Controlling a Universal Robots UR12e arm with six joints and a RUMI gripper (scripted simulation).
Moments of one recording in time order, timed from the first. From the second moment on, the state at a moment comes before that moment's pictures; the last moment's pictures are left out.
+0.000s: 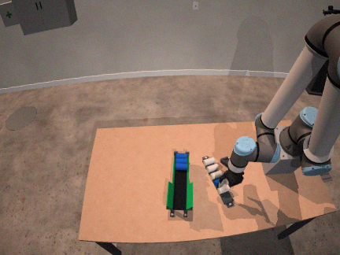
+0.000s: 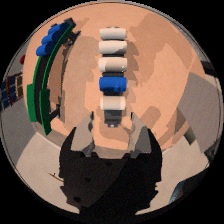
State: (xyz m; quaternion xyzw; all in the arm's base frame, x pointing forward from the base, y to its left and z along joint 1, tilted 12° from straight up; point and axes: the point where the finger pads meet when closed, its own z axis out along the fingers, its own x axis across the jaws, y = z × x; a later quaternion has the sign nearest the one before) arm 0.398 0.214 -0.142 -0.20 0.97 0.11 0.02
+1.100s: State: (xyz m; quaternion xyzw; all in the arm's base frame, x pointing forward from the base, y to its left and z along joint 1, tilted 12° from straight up) arm 0.398 0.206 -0.106 -0.20 0.97 0.11 0.02
